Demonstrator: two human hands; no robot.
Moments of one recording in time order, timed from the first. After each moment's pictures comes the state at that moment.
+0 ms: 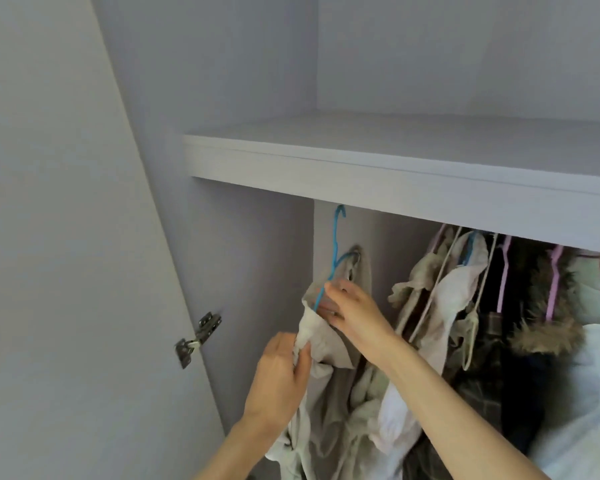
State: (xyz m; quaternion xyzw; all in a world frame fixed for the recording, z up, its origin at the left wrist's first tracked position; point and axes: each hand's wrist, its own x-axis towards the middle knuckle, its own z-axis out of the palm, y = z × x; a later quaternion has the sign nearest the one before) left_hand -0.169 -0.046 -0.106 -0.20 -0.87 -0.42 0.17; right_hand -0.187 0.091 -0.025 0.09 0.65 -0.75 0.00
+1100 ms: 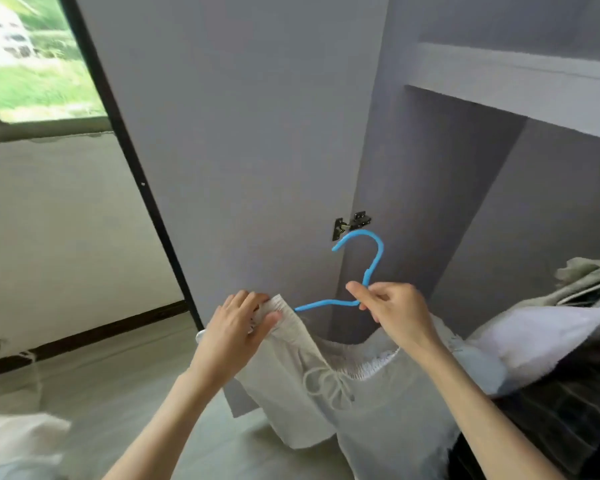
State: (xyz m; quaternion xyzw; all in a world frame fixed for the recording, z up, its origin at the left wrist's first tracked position) left_hand 0.053 -0.208 -0.127 0.08 -0.95 -0.22 0.21; right_hand -0.054 0.010 -0.070 -0.22 0.87 -0.44 0.00
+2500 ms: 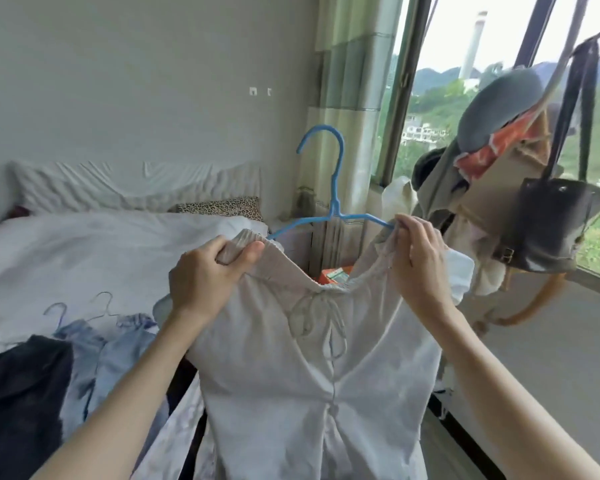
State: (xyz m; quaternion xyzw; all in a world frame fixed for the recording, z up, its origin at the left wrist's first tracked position) left_hand 0.617 -0.409 0.043 0.73 -0.43 0.17 0.51; right_hand 0.399 -0.570 0.055 -0.76 0.32 -0.57 0.03
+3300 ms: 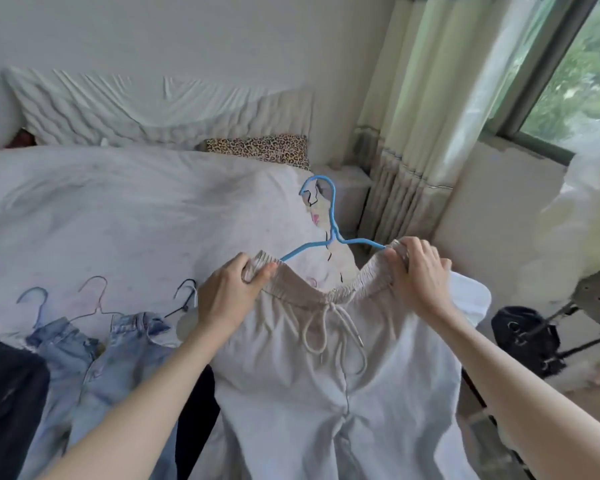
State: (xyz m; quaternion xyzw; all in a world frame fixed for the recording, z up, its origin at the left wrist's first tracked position) left_hand 0.922 -0.663 -0.138 0.83 -0.38 0.07 0.41; right_hand 0.722 -0.861 -0.118 -0.85 0.43 -0.30 0.05
